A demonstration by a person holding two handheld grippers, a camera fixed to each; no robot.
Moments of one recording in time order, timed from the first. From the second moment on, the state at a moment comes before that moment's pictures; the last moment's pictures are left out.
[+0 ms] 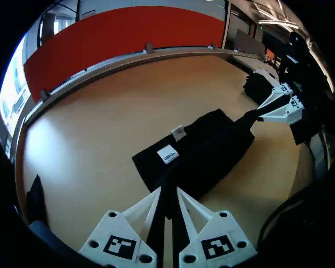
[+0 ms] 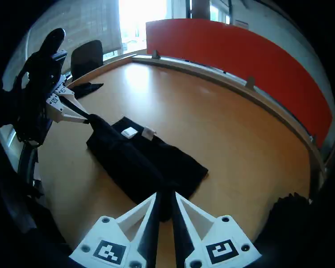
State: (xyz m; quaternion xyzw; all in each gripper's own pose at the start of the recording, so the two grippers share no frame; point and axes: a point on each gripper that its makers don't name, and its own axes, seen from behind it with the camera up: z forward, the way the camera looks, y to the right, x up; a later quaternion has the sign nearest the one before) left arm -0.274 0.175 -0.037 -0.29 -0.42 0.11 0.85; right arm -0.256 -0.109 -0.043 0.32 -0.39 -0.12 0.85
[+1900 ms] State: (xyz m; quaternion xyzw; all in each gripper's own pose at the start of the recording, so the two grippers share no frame) left arm -0.328 0.148 0.025 -0.22 -0.43 0.15 0.86; right arm -0.308 -0.082 0.026 0.23 -0.41 -0.15 0.87
